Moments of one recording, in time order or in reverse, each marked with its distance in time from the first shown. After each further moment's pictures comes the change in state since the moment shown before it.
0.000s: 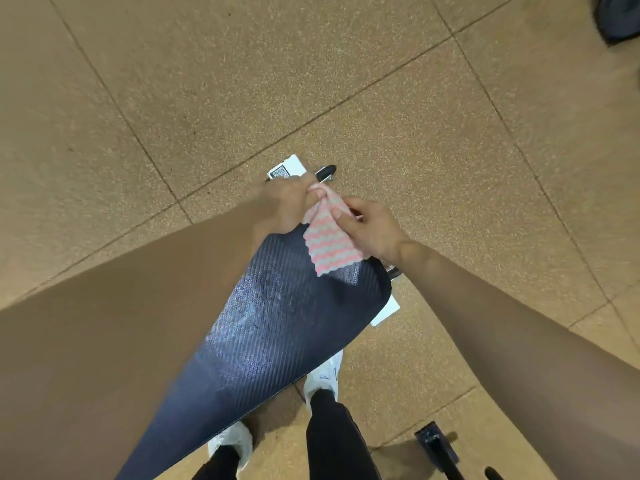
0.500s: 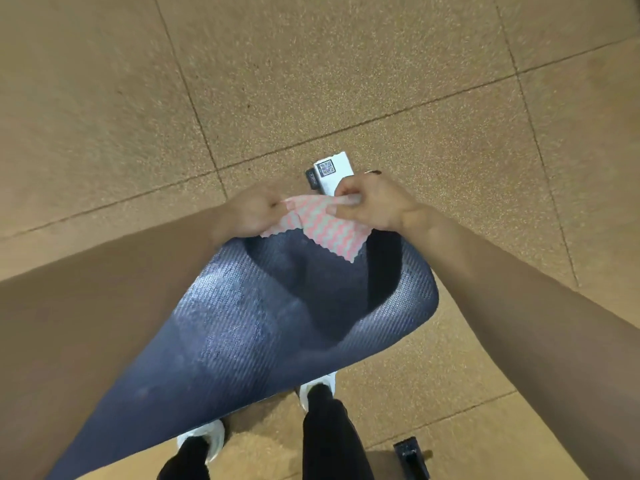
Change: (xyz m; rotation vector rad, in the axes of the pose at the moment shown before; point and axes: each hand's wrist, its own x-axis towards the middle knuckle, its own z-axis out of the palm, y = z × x) left_hand -0.079 -0.138 0.026 -0.423 0.020 -0.128; right_hand 0.052 -0.101 0.050 -0.684 -0.240 -0.137
